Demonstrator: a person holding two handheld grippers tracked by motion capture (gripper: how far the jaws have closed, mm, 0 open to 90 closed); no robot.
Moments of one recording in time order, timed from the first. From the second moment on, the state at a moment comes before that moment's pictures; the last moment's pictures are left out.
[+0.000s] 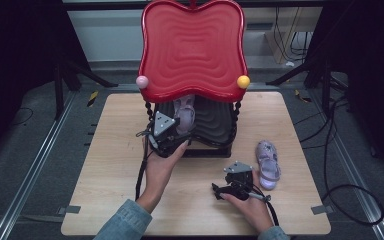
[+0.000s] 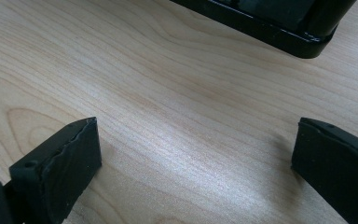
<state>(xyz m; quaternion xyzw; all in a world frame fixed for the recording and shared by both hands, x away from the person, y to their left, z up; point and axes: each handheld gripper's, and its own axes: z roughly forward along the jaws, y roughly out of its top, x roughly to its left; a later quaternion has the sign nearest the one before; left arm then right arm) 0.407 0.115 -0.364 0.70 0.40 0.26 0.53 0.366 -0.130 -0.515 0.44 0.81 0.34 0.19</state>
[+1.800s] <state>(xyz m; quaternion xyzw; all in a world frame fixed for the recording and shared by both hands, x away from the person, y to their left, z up) 0.368 0.290 -0.488 0.73 0.52 0.26 0.36 0.371 -0.237 -0.396 0.51 0.79 0.28 0.21</state>
